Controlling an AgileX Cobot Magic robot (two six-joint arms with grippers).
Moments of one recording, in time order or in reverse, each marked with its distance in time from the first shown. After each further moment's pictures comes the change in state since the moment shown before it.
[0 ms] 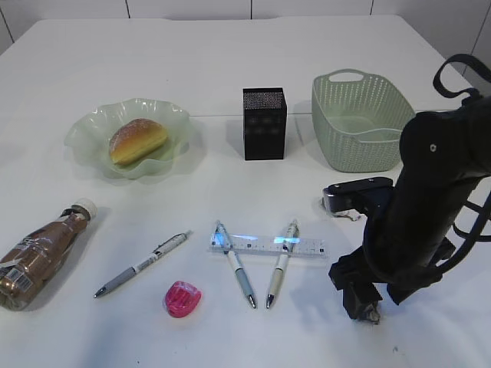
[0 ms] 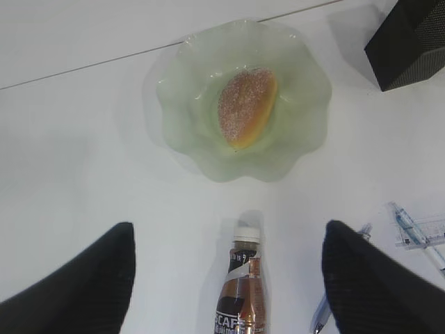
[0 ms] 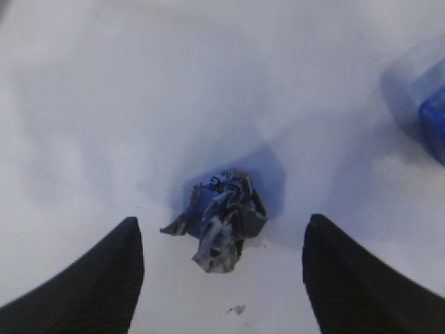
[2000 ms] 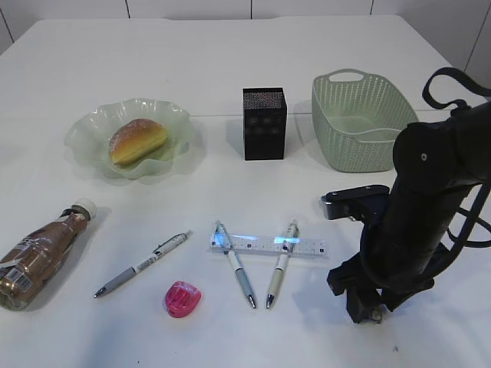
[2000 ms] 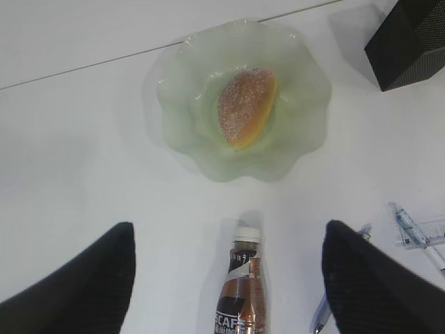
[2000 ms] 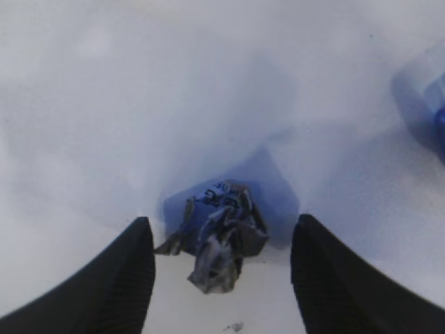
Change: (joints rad) left arm 0.000 0.000 0.000 0.000 0.002 0.000; right arm 0.000 0.046 0.000 -0.001 -0.019 0.000
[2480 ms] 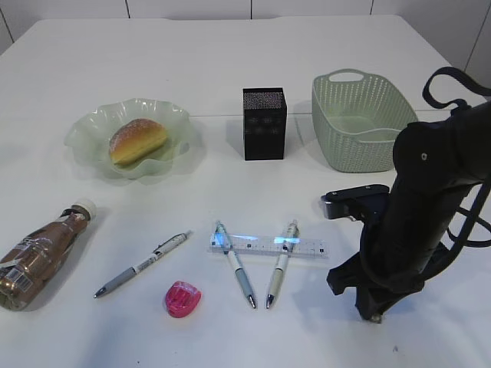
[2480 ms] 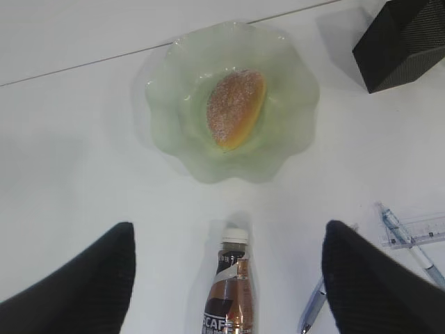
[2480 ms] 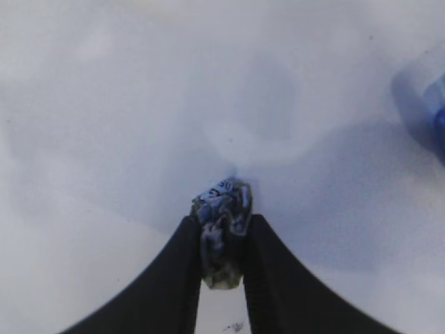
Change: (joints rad) left arm 0.000 0.000 0.000 -0.026 0.000 0.000; right arm 0.000 0.000 0.000 0.000 -0.002 0.000
